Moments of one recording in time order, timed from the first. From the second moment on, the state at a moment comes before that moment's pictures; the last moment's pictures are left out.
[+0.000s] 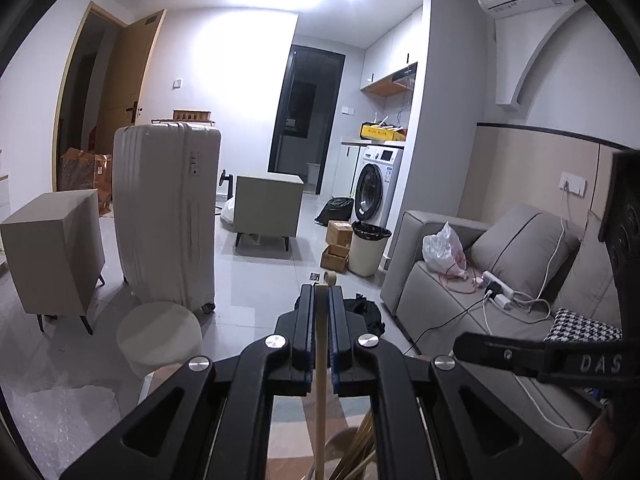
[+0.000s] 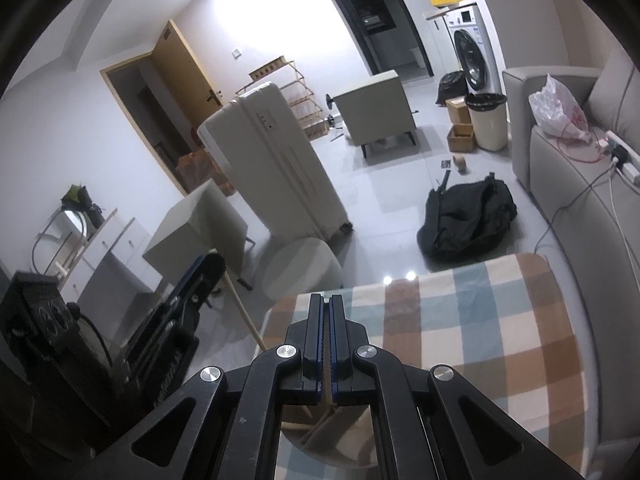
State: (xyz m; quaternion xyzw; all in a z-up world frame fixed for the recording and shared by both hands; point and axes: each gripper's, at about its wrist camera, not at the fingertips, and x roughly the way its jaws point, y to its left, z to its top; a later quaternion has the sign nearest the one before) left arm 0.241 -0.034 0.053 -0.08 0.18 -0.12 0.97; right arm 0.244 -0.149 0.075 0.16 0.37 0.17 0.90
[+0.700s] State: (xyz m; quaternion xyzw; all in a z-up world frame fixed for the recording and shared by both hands) left arm 0.213 -0.023 0.047 -0.09 0.27 -0.18 0.94; right arm 0.245 -0.156 0.055 0.21 0.42 0.16 0.87
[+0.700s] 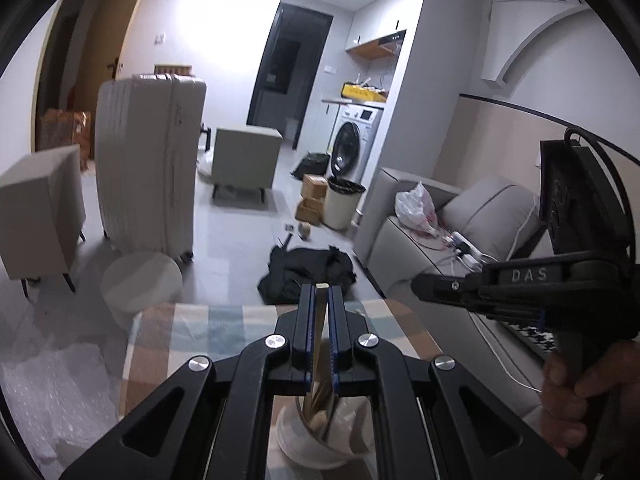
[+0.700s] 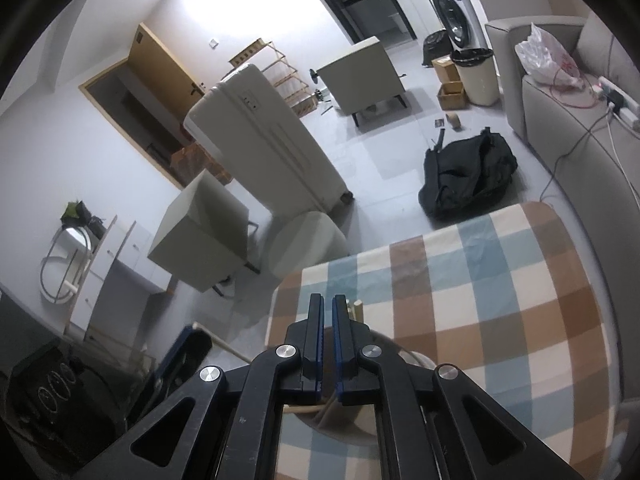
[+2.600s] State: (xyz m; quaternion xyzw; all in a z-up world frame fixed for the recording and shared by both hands) left arm 0.121 0.003 -0.098 -0.05 0.51 0.01 0.86; right arm 0.108 -0.152 -0.126 0.16 0.62 0.11 0.76
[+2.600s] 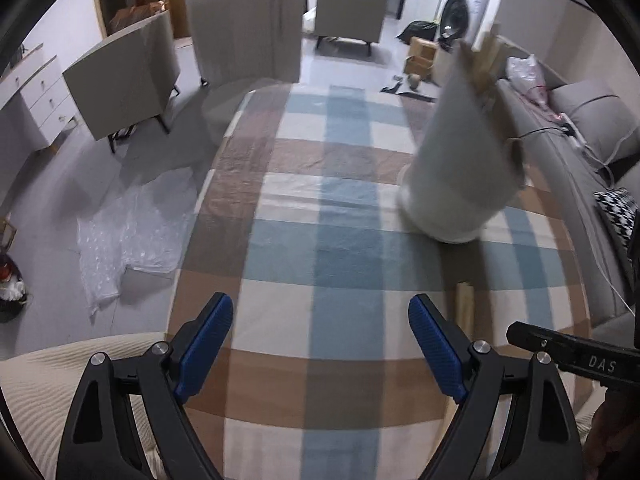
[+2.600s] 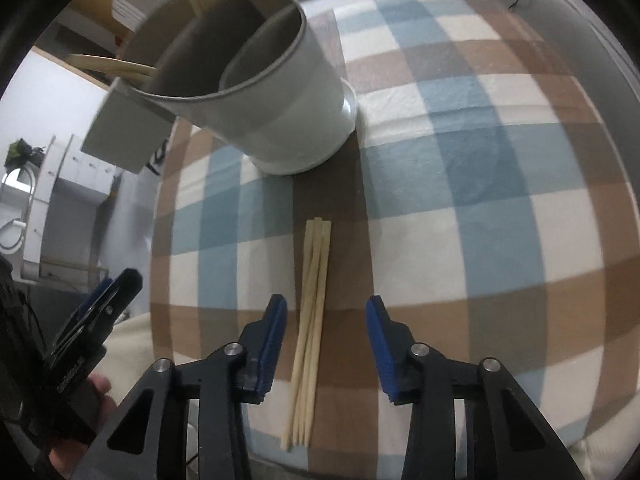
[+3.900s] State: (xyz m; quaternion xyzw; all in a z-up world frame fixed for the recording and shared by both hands) left arm 0.131 -0.042 -0.125 -0.06 0.59 -0.07 0.80; right arm 0.090 -0.250 -0.114 0.28 0.55 0.08 0.79
